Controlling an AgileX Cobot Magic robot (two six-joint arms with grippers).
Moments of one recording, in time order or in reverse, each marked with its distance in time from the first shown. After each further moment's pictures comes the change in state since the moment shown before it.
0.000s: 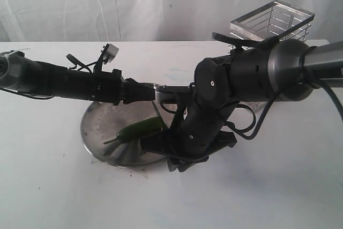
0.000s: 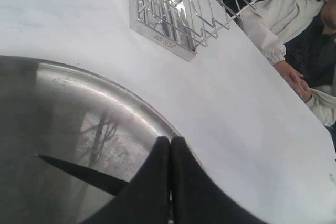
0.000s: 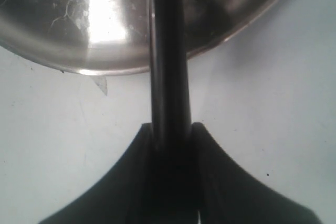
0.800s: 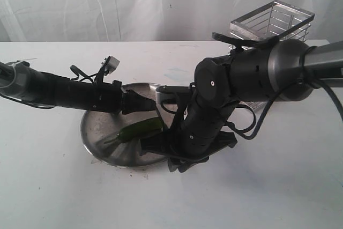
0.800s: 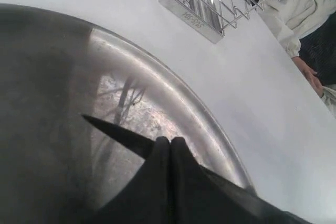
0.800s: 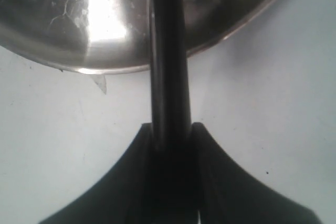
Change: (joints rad) left arm 0.000 0.064 0.000 -0.004 -0.024 0.013; right arm 0.000 0.000 0.000 0.000 0.006 0.000
